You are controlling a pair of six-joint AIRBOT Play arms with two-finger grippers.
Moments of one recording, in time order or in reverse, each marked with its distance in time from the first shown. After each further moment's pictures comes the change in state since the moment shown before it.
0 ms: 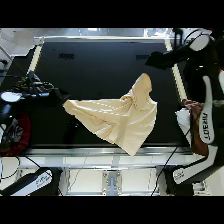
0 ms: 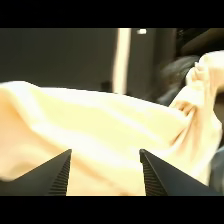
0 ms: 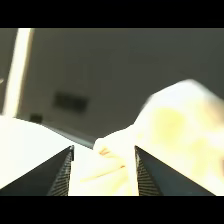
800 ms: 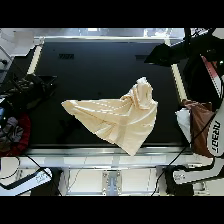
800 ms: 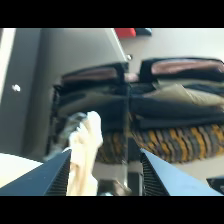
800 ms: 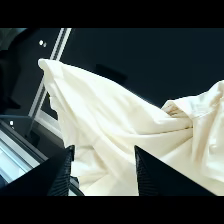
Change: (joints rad) left arm 0.181 -0.033 -0.024 -0.554 -0.176 0.164; right arm 0.010 0.195 0.119 0.138 0.294 0.003
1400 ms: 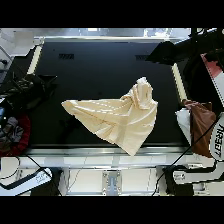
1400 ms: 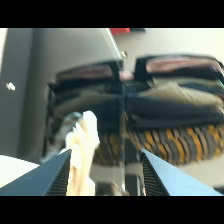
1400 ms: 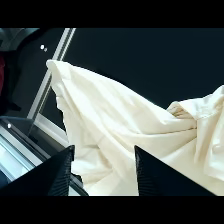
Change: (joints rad) left arm -0.002 -0.001 0.000 -0.010 0.034 -0.003; right arm 0.000 0.034 0.001 0.006 0.005 0.000
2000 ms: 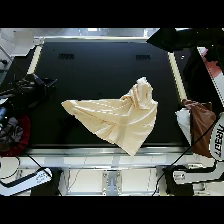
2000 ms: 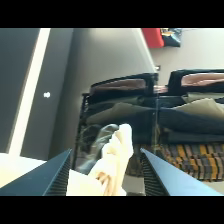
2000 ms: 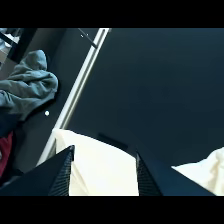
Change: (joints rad) left arm 0.000 -0.034 -0.002 0.098 0.085 -0.011; right arm 0.002 0.000 0.000 0.020 -0.264 0.023
